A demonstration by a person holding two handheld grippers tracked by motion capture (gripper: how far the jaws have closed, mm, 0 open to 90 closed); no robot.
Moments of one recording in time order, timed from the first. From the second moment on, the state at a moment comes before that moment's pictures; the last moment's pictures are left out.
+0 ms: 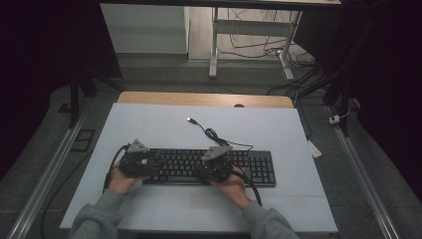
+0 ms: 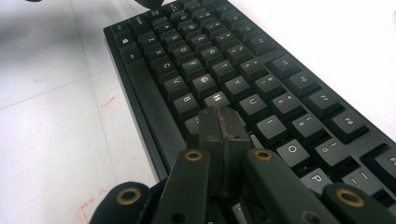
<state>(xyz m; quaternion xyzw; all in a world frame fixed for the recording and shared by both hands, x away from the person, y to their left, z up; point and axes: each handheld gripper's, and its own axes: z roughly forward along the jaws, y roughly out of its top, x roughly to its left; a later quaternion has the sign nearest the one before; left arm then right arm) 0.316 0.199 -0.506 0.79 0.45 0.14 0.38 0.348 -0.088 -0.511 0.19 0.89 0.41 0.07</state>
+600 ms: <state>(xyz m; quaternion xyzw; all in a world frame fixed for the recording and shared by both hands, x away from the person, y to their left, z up) 0.316 0.199 -0.507 0.80 0.45 0.14 0.38 0.350 -0.081 -0.518 0.19 0.90 0.40 0.07</state>
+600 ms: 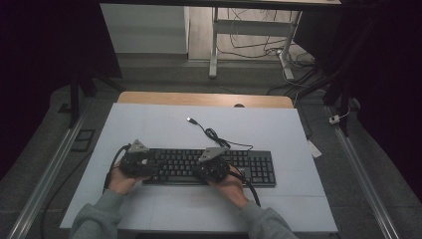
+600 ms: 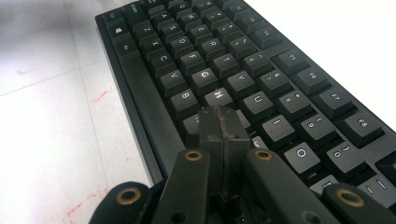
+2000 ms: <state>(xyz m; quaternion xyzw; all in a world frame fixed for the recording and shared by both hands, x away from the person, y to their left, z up) 0.317 0.197 -0.510 0.80 0.44 0.14 0.37 0.356 -0.165 -0.499 0.27 0.85 0.43 0.13</state>
